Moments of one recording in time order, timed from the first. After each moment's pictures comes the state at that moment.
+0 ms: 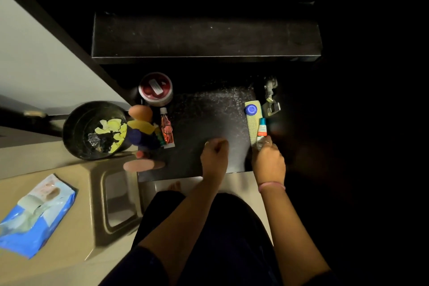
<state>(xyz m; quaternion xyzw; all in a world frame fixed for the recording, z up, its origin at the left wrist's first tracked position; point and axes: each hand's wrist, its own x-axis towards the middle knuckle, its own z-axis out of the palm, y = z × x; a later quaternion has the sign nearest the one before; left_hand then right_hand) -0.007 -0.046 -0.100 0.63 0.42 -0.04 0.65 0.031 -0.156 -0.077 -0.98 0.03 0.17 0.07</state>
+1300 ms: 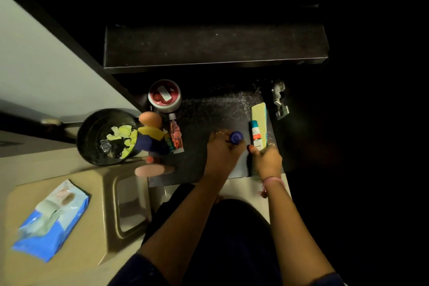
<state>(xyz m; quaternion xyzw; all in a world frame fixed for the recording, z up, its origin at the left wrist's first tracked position) 0.009 -0.026 -0.057 0.81 0.28 -0.03 0.52 0.043 -0.135 -0.098 -0.90 0.21 0.21 0.32</state>
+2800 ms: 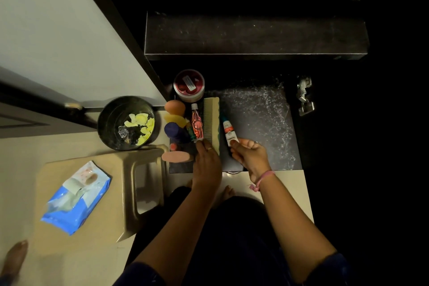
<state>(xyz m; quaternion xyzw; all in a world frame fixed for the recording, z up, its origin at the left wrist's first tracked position) -0.067 0.023 -0.096 0.90 0.30 -0.17 0.26 0.006 -0.071 -0.105 -0.61 0.27 0.34 0.67</state>
